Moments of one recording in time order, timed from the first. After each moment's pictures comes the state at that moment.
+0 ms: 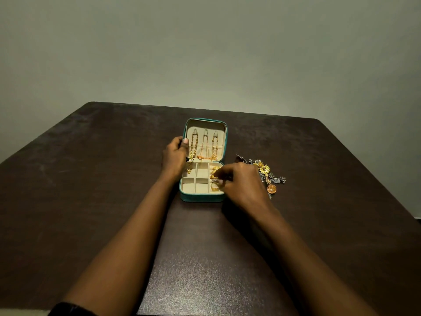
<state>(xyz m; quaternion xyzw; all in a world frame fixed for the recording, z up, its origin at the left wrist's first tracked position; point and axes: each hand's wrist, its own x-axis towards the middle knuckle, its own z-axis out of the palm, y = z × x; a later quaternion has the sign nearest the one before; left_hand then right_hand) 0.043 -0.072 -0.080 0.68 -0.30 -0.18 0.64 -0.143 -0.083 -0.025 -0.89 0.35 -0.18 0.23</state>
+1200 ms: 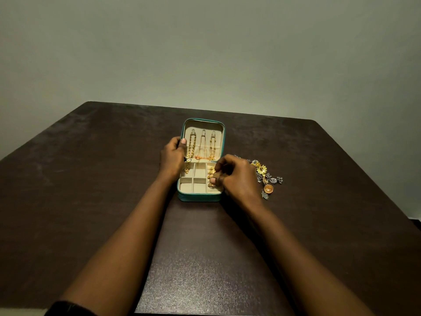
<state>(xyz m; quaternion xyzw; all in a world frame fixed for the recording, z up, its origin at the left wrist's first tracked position) 0.042 -0.070 -0.081 0.68 -0.30 -0.18 0.64 -0.134 -0.092 -0.038 -0.81 0.37 -0.27 0.37</state>
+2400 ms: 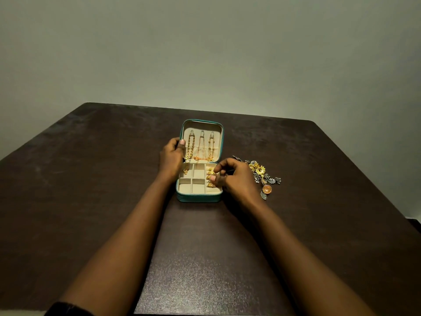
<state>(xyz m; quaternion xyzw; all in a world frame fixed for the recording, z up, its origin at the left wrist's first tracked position) 0.038 -0.066 -0.075 0.69 -0.29 -0.19 0.63 -0.132 -0.102 -0.051 -0.71 0.35 -0.27 0.54</state>
